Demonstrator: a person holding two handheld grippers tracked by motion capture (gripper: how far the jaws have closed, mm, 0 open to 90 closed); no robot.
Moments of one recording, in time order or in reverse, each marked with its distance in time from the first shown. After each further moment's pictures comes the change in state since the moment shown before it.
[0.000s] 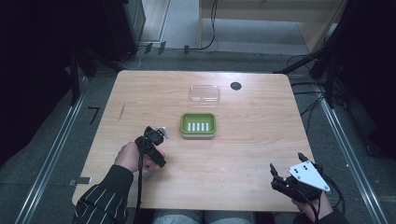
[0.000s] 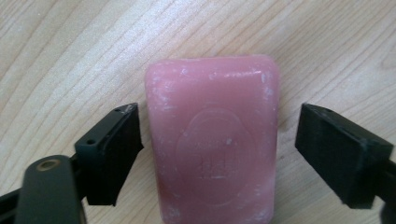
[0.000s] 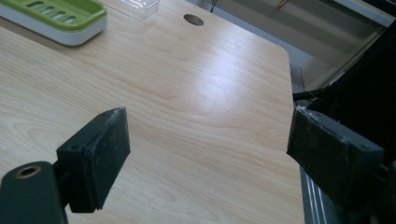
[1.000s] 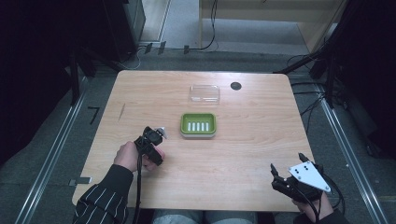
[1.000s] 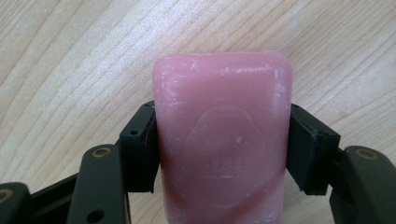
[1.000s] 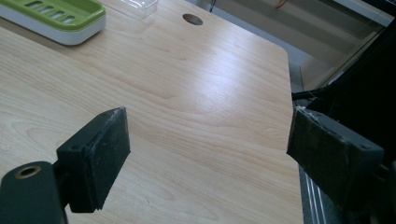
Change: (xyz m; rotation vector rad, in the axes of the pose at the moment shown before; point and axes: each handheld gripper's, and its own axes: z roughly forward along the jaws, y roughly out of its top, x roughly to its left) left arm 0.003 -0.002 0.003 -0.003 0.010 0.005; right arm -0.001 -0.001 -0.001 0.000 -0.003 0.003
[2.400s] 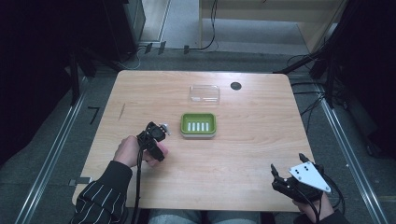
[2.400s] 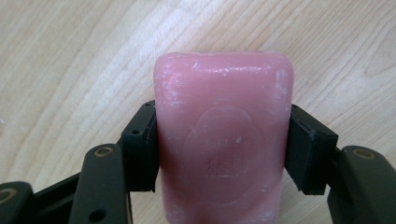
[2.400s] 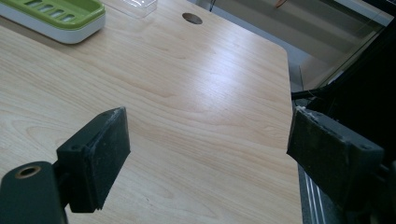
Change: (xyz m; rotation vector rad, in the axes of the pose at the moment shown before) left arm 0.000 0.015 -0.013 -0.028 -0.002 0.115; right arm -0.001 -0.001 -0.001 0.000 -0.004 -0.001
